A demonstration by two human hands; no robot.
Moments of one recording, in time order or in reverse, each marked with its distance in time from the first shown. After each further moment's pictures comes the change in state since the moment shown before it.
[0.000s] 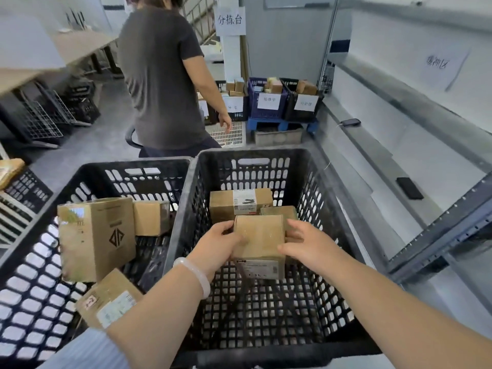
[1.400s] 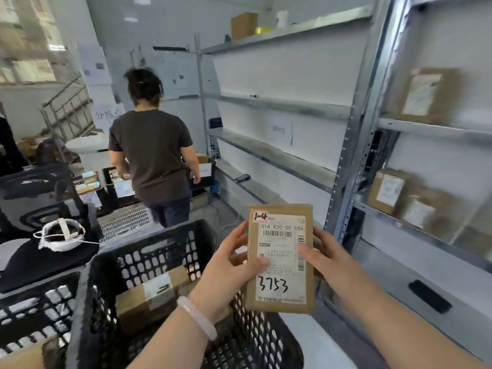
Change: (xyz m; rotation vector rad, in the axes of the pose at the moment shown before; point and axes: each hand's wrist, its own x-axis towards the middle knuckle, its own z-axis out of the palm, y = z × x) left_hand -0.044 0.114 0.134 -0.091 -0.622 0.539; right_hand -0.150 0.014 -0.117 0.547 0.688 -0.118
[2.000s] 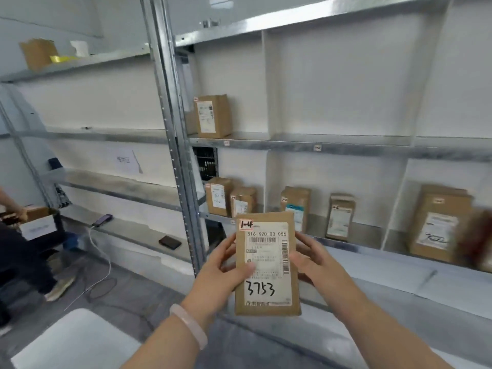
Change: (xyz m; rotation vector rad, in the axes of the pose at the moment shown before) left_hand 0.016 -0.019 0.382 -0.021 -0.441 -0.067; right_hand -0.174 0.044 -0.336 0.085 0.526 -0.009
